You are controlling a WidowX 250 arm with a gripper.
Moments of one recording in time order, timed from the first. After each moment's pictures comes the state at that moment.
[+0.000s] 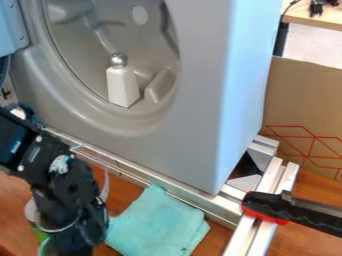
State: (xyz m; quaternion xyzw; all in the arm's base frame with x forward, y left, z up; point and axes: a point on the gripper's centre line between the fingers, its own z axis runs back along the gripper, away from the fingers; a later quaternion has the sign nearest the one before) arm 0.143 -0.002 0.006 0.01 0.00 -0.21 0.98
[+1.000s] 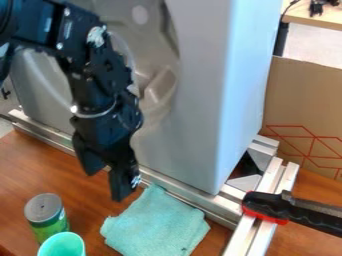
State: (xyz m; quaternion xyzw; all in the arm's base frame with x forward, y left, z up) arm 0.222 -0.002 0.083 0.02 -0.06 -0.13 0.99
